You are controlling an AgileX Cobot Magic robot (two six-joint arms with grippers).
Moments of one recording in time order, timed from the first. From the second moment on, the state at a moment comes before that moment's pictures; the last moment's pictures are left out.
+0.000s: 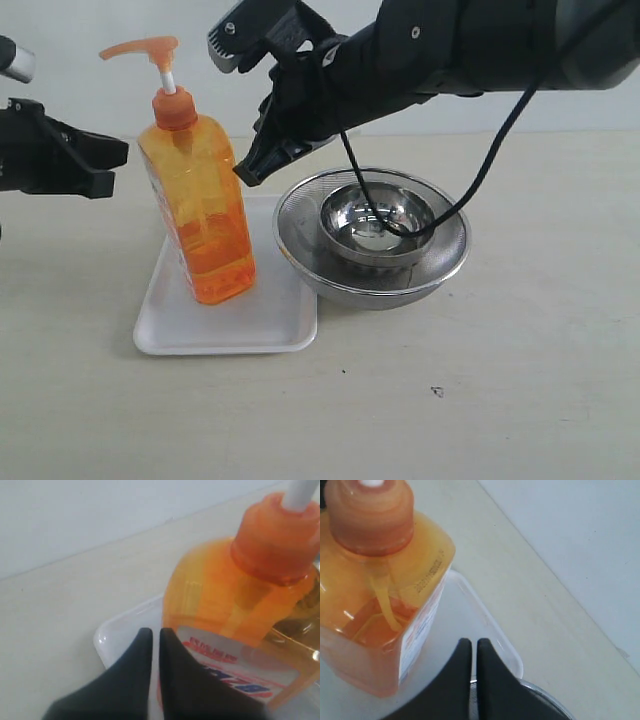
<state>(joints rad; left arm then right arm) 0.01 1.55 -0.78 1.31 -0.51 -1.00 0.67 1.83 -1.39 0.34 0.25 -0.74</state>
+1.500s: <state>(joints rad) 0.02 1.63 -0.78 1.28 -0.59 -0.95 0.71 1.90 -1.39 0.37 0.28 -0.74</state>
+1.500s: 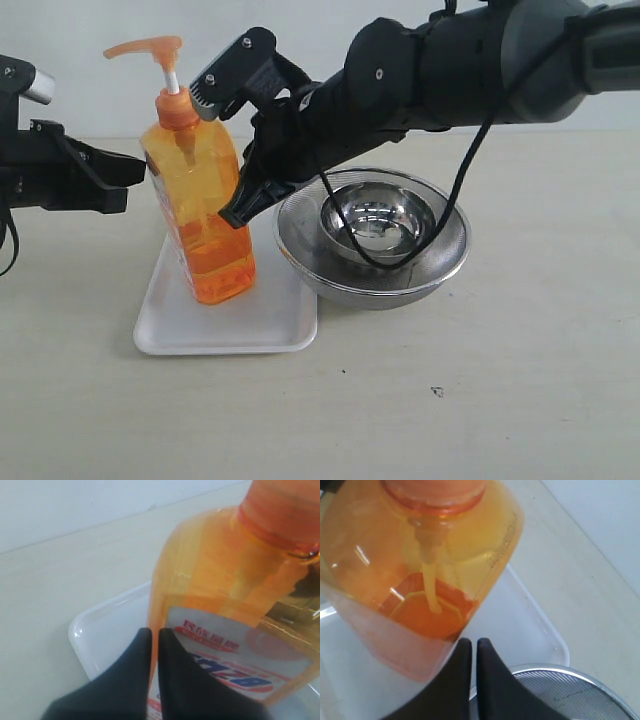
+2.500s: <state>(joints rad) 0.02 1.66 -0.80 1.18 -0.65 -0.88 0.71 1.90 -1.39 0.39 0.31 -0.74</state>
